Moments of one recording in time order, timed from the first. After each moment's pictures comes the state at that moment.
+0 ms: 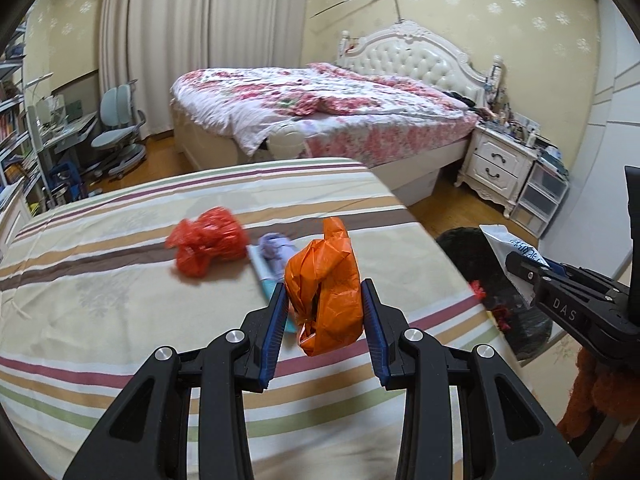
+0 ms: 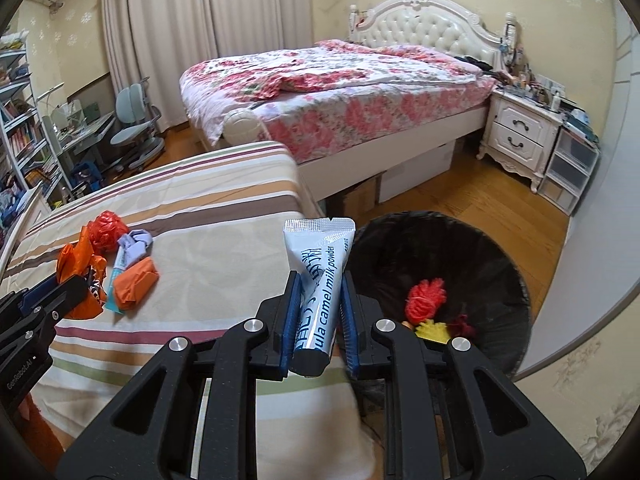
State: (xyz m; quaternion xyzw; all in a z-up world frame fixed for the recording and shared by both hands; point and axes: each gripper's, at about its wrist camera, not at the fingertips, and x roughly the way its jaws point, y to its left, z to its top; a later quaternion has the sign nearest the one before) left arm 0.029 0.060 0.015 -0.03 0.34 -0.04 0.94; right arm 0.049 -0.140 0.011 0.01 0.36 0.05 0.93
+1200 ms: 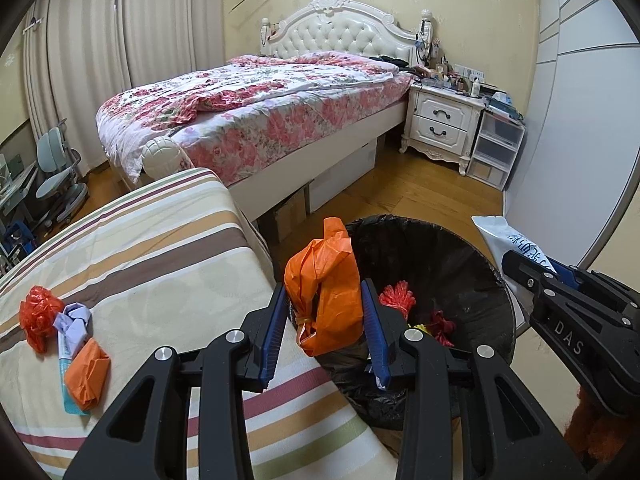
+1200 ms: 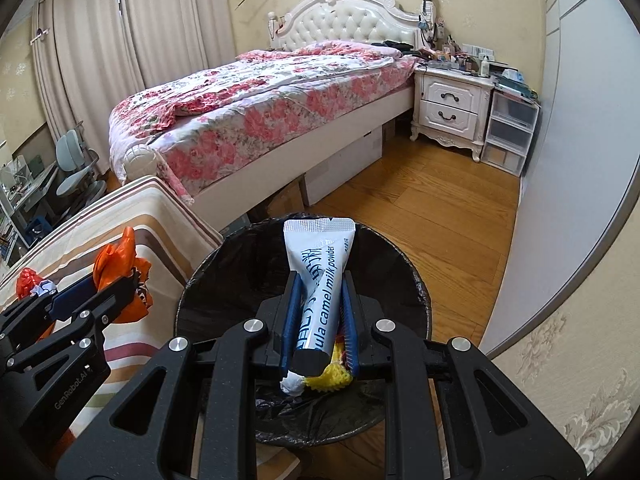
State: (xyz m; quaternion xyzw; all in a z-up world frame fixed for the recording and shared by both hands) left arm 0.109 -0.105 -0.011 0.05 0.36 -0.13 0.92; right arm 0.071 -0.271 -0.016 0.07 0.35 -0.05 0.93
